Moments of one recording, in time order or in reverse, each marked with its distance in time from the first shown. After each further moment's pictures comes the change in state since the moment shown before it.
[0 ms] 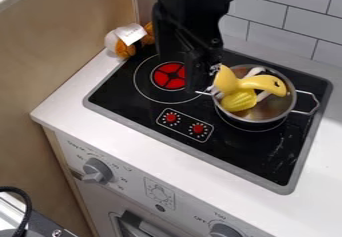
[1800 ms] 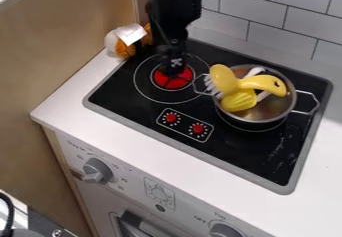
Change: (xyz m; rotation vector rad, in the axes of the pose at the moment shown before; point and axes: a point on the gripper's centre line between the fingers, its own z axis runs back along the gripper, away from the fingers) arm 0.009 0.080 -0.049 0.093 -0.059 -0.265
